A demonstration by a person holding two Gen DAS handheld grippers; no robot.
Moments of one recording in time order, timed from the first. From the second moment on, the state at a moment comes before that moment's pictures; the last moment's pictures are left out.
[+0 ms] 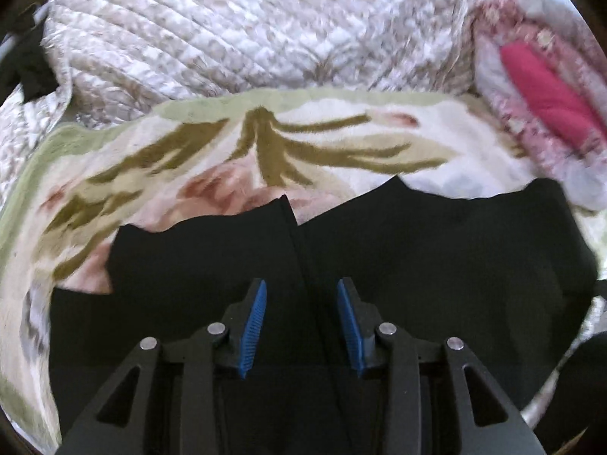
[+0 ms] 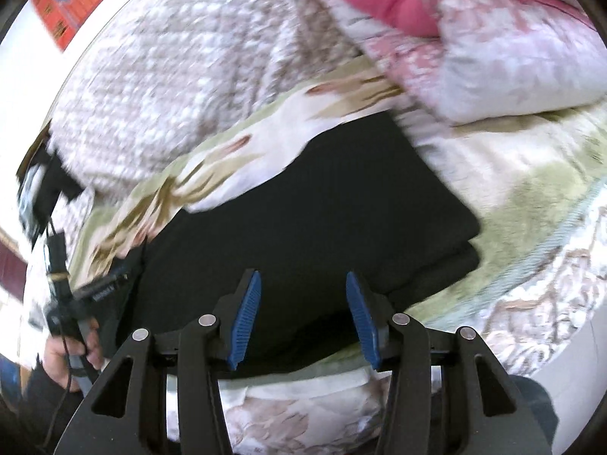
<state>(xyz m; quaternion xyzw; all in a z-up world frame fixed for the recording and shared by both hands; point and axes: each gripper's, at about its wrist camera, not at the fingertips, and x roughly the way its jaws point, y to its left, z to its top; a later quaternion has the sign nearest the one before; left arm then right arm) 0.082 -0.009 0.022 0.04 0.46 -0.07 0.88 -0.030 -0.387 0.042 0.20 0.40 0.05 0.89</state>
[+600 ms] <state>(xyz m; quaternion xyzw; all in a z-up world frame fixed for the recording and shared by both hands) -0.047 0.134 0.055 -0.11 0.37 0.07 0.92 -0.022 -0.394 0.032 0.21 0.41 0.04 0.89</state>
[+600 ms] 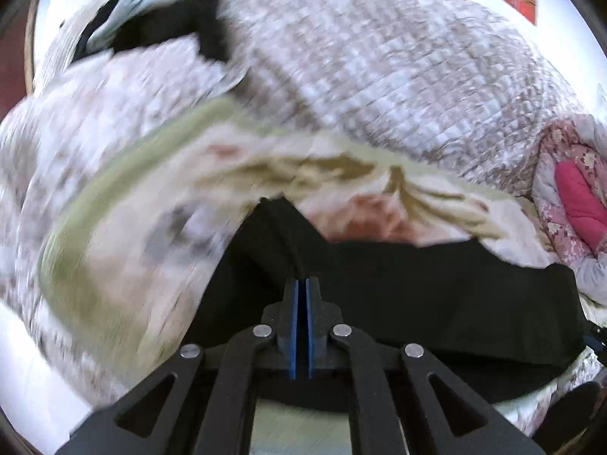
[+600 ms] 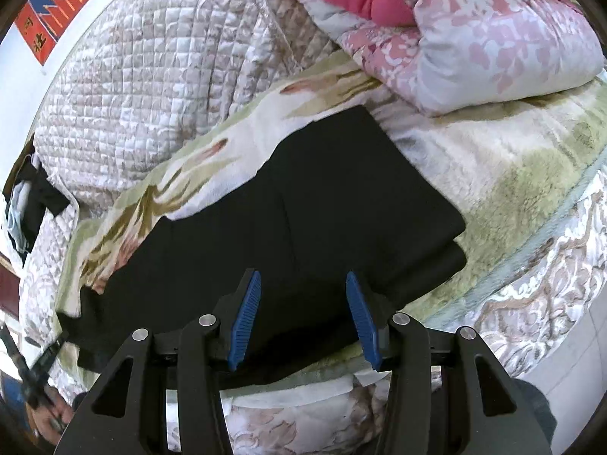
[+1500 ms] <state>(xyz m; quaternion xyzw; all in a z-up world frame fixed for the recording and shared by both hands) -0.063 0.158 0.013 -0.15 0.42 0.15 0.88 -0.032 -0.385 0.033 0.18 0.42 0.02 0.89</state>
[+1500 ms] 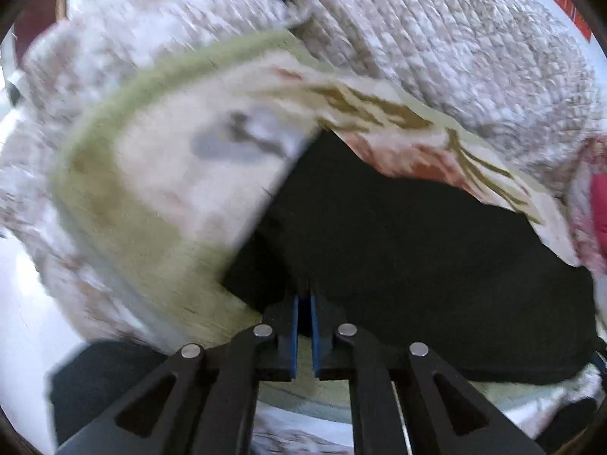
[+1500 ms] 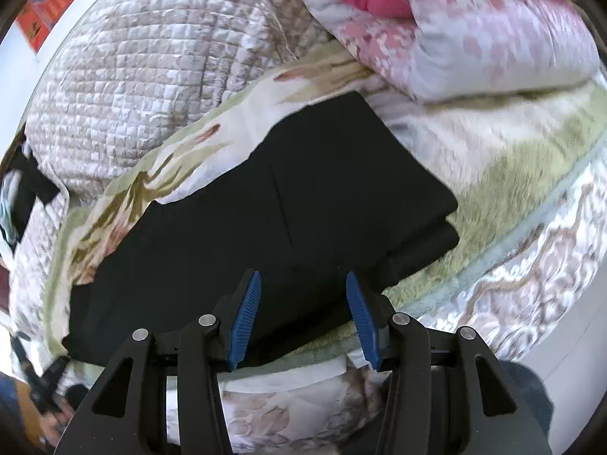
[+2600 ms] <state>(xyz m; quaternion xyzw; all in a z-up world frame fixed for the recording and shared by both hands) 0.009 0.082 0.006 -0.11 0.45 -0.02 0.89 -0.008 -0.399 0.043 0.15 0.40 -0.03 0.90</state>
